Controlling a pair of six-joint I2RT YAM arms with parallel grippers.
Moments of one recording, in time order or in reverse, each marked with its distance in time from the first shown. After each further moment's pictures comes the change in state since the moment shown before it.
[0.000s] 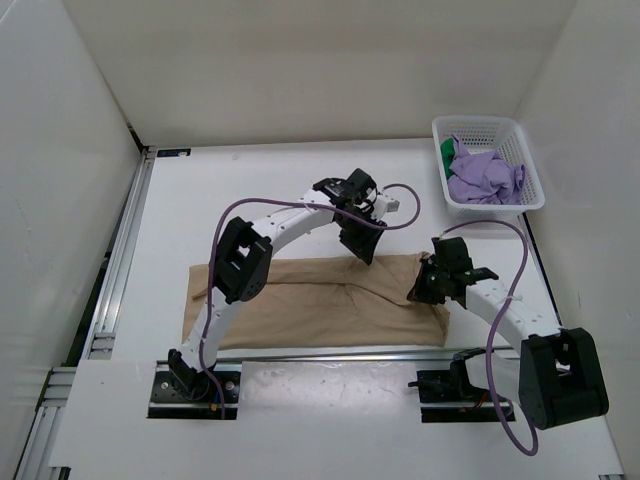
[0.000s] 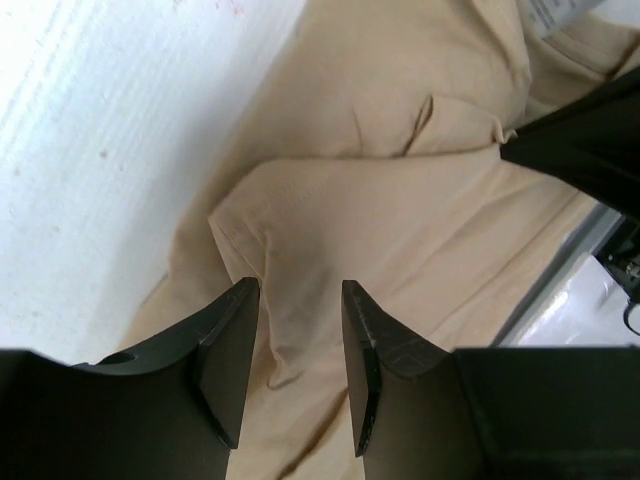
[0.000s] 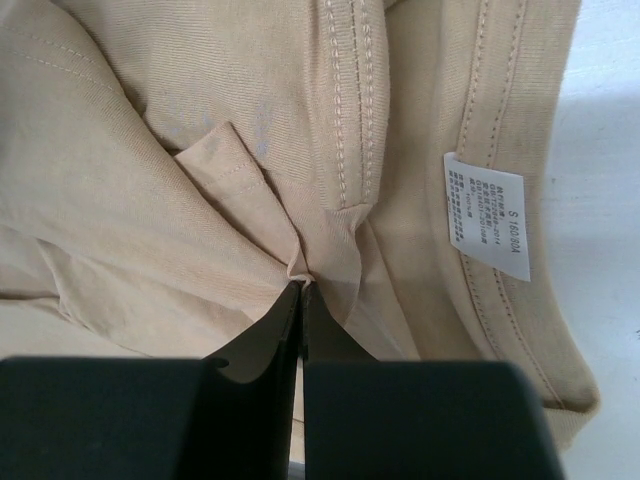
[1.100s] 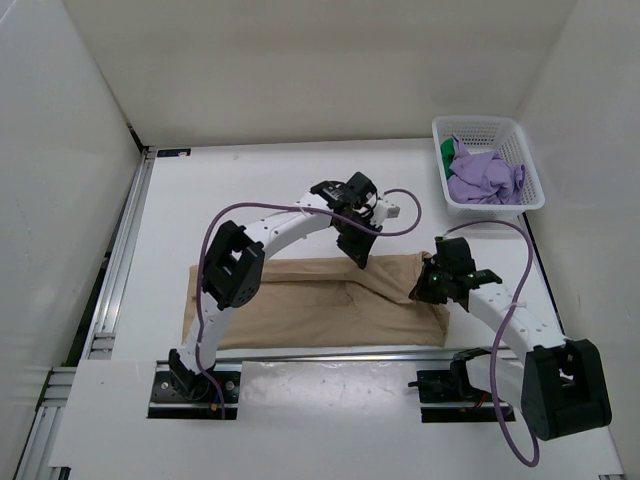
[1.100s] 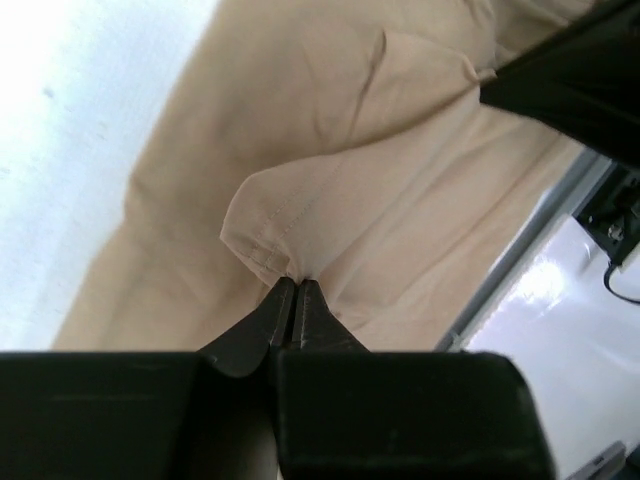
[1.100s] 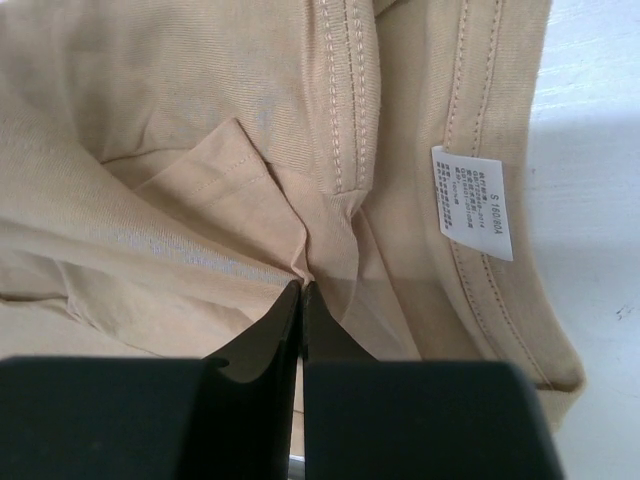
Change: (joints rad) left arm -0.024 -0.080 -0.066 -0.023 -0.013 0.000; right arm 0.000 -0.053 0.000 -0.027 0.027 0.012
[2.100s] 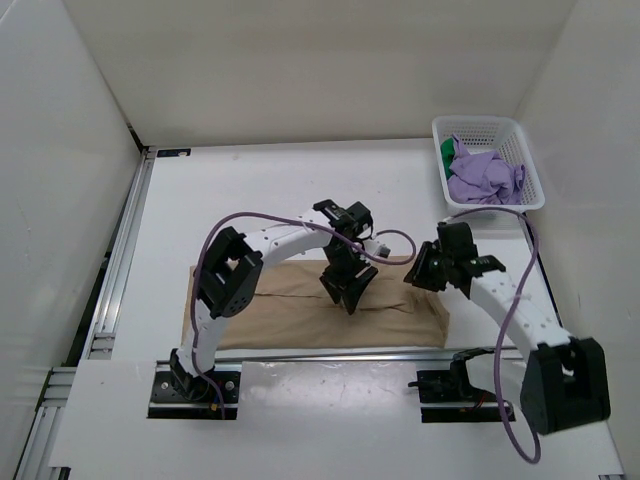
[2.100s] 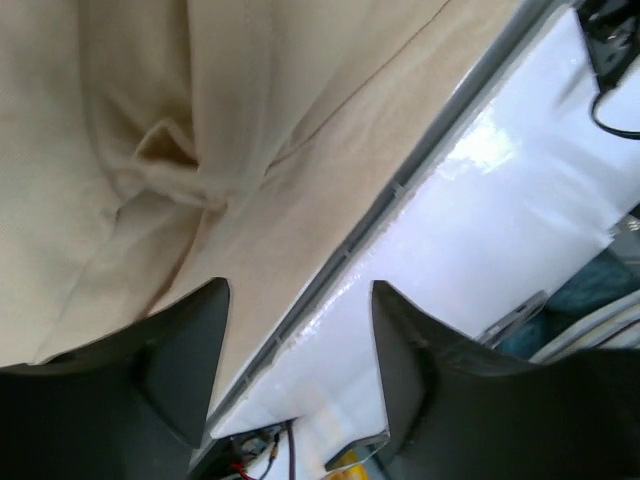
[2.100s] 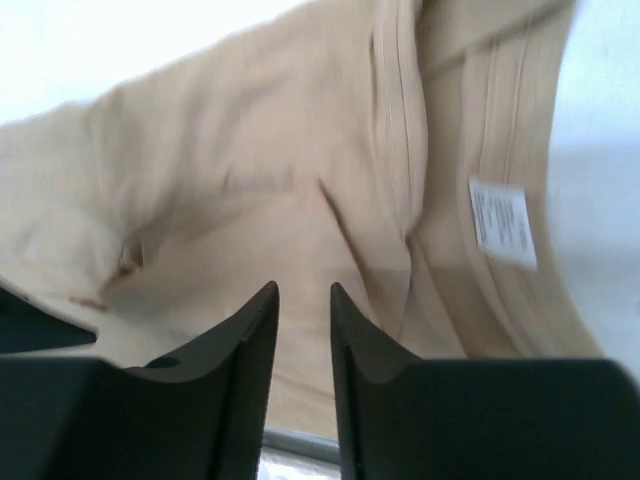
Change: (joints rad) left arm -0.071 -0.089 -0.209 -0.216 0.096 0.000; right arm 0.002 -0.011 0.120 -0.078 -0.019 0.078
